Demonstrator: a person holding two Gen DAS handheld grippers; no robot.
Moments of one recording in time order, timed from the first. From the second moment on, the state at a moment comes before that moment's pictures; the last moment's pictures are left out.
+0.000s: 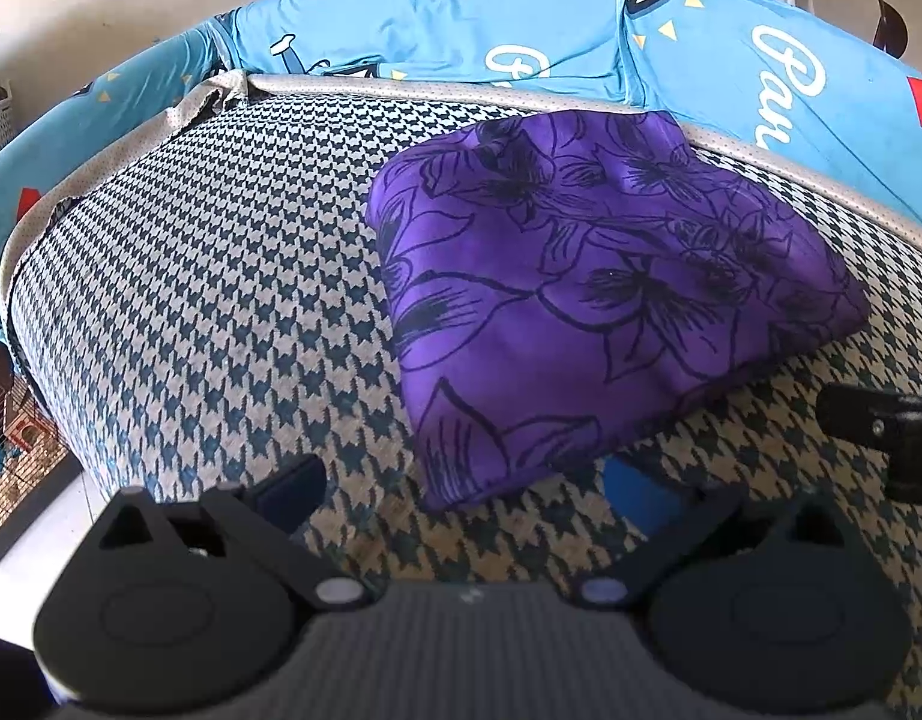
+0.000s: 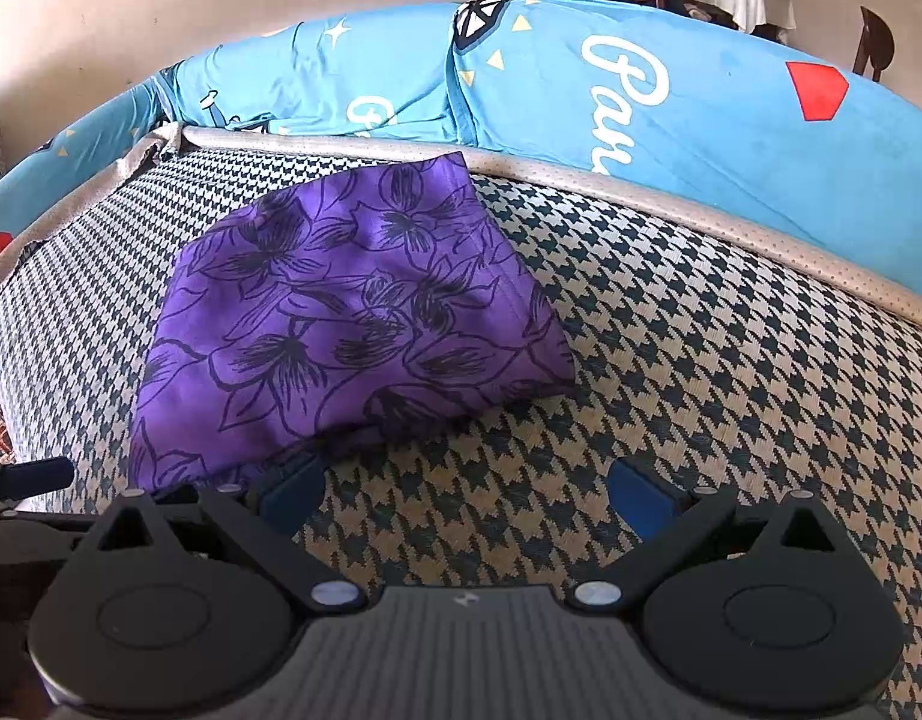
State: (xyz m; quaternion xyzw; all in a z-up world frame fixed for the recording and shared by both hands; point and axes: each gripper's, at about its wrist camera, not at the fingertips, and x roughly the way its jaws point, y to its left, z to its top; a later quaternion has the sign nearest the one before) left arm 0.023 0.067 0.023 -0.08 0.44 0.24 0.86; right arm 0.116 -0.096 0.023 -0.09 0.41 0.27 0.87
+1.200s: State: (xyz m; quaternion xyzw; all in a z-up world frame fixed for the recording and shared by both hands) left arm 0.025 0.064 0.018 -0.07 0.46 0.24 0.86; right arm 0.113 -0.092 0.020 -0.10 0.41 0.27 0.86
